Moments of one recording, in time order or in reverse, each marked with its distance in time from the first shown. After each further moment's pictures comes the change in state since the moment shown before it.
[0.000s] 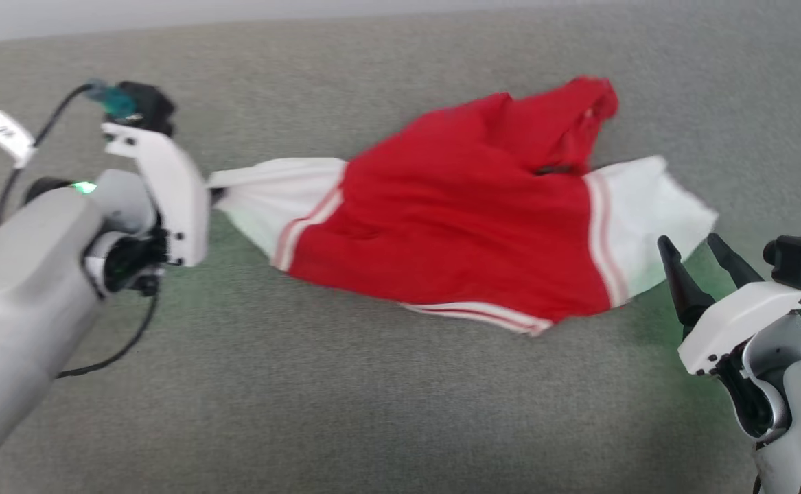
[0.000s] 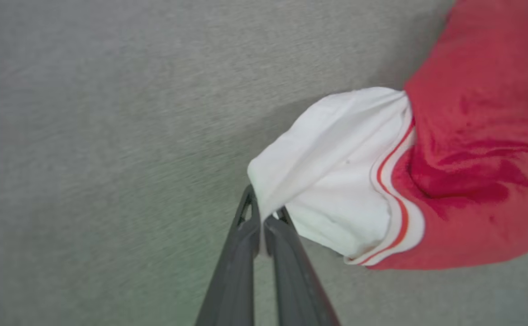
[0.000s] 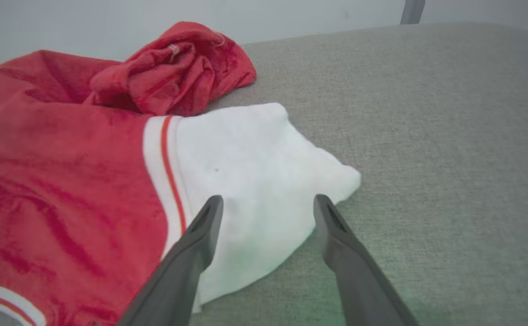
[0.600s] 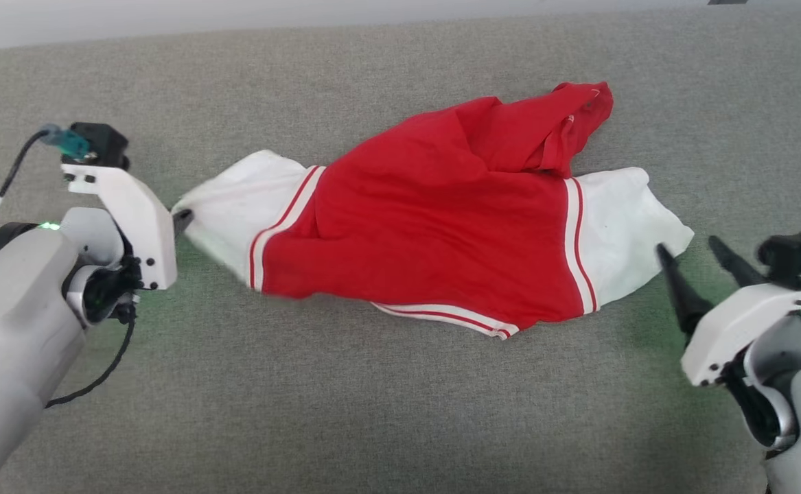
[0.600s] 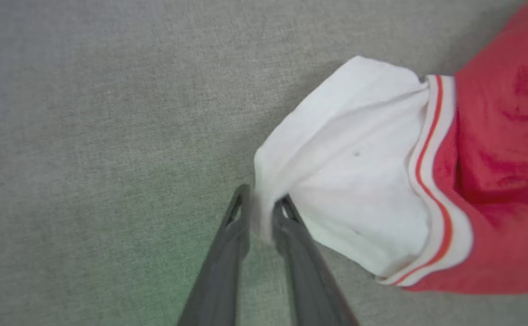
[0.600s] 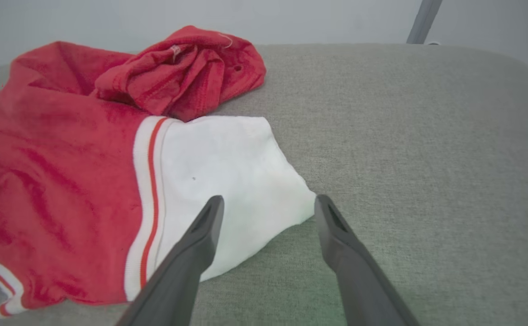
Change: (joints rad) left arm 0.073 -0.002 0.024 0.132 -0.017 -0.002 -0.108; right arm 0.054 -0.016 -0.001 -0.146 -0.068 0.000 0.118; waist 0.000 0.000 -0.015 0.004
